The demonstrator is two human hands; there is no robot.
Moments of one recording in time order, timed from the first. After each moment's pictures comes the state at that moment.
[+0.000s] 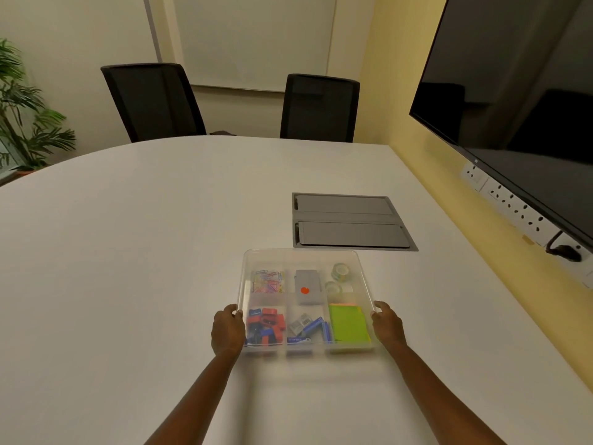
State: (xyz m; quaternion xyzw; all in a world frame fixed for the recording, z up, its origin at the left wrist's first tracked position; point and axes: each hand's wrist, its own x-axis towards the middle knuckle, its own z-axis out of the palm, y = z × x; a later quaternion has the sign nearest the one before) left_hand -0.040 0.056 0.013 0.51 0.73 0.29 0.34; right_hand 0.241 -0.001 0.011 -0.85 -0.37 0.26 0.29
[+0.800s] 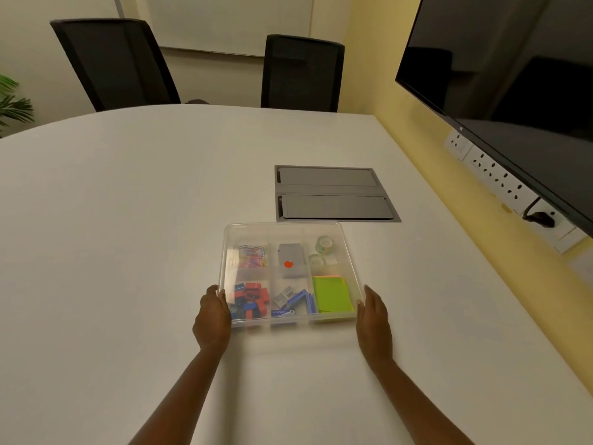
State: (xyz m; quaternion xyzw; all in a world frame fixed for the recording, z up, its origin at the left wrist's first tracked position) left_hand -0.033 0.028 0.002 0.55 0.73 0.28 0.30; right_hand 0.221 -0.060 -0.029 -0.84 -0.45 0.08 0.30
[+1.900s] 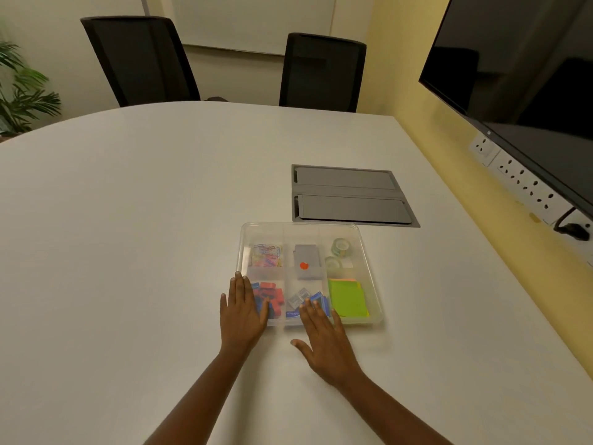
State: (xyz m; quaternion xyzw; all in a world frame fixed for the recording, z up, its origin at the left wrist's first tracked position) left_hand -0.030 0.034 -0.024 0.72 0.64 0.17 0.19; right_hand 0.134 -0.049 -0.021 -0.71 -0.70 0.07 0.03
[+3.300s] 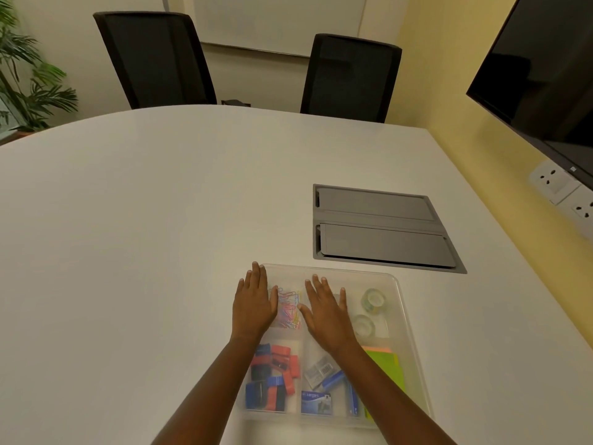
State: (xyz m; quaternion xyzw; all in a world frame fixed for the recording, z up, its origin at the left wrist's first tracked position) left_hand -0.009 0.188 -0.018 0.74 0.63 0.16 0.17; right_hand 0.132 0.142 -0.002 -0.74 -0.67 0.06 0.03
